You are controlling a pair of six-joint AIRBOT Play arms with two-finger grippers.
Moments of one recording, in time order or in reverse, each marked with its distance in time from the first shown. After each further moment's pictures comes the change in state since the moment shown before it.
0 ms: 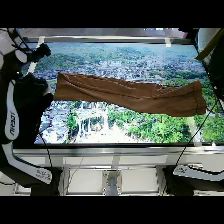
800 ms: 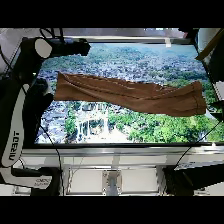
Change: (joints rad) left arm -0.402 0.154 0.002 0.000 -0.175 0.163; right arm -0.358 -0.409 0.118 0.352 0.520 -0.460
